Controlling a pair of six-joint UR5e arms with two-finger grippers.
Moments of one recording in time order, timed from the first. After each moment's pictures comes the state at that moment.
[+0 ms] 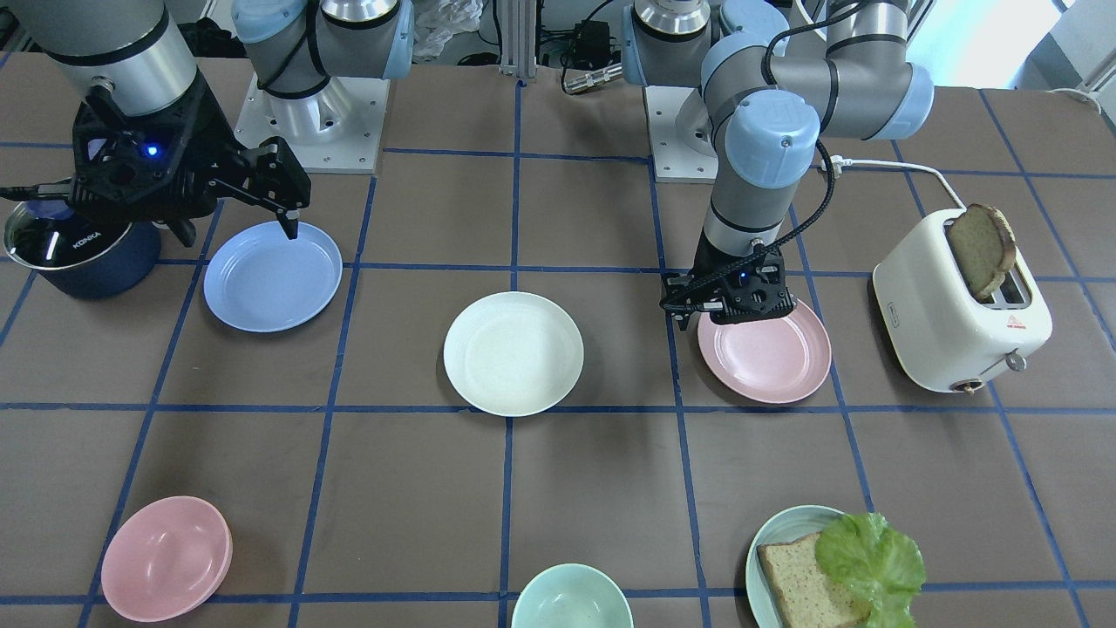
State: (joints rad) left arm -1.59 -1.66 -2.06 -0.95 1.67 -0.14; right arm 1.55 -1.54 1.51 -1.56 -1.55 -0.13
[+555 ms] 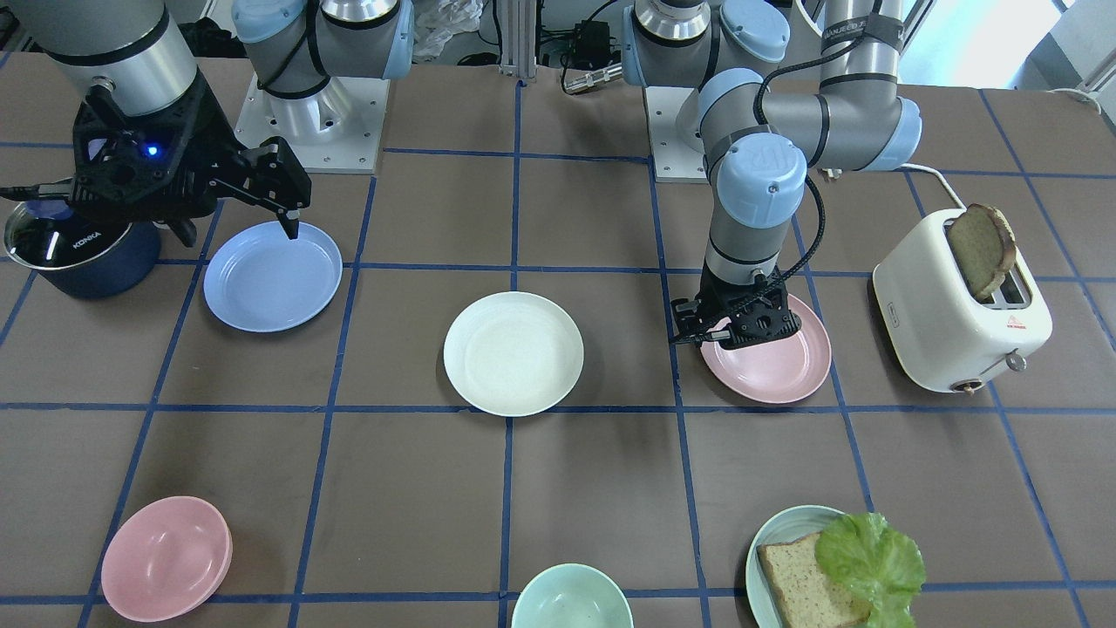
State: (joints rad) left arm -1.57 -1.73 -2.06 -0.91 1.74 -0.20; right arm 1.55 -1.54 1.51 -1.56 -1.55 -0.13
